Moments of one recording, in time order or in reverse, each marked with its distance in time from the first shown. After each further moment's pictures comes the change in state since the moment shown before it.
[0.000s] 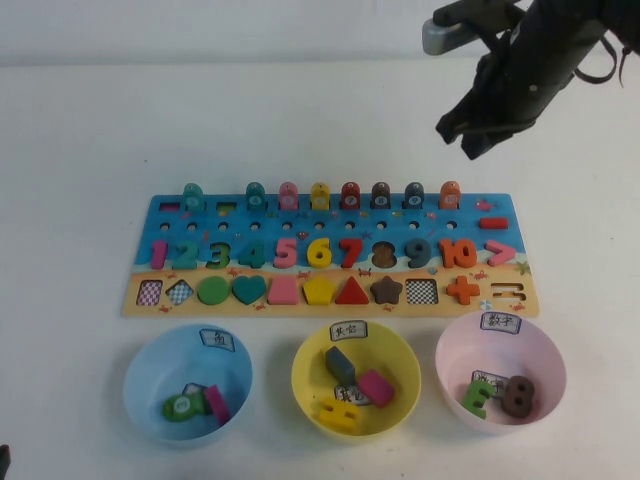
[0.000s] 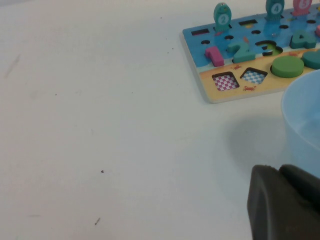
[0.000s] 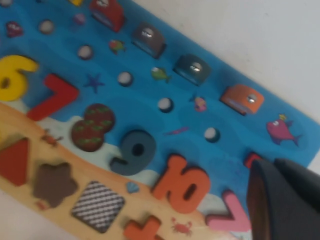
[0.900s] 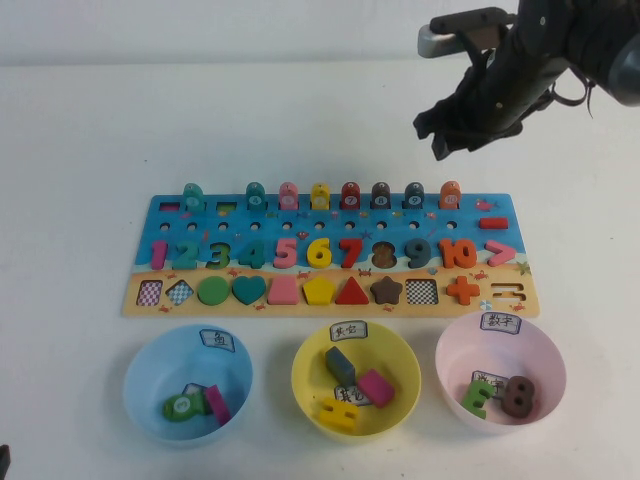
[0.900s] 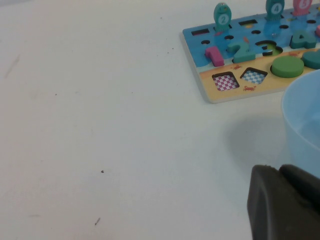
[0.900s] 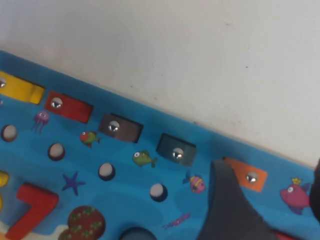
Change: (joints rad) right arm 0.000 0.107 -0.016 -0.012 -0.194 0.201; left arm 0.000 0.000 0.000 0.000 0.000 0.000
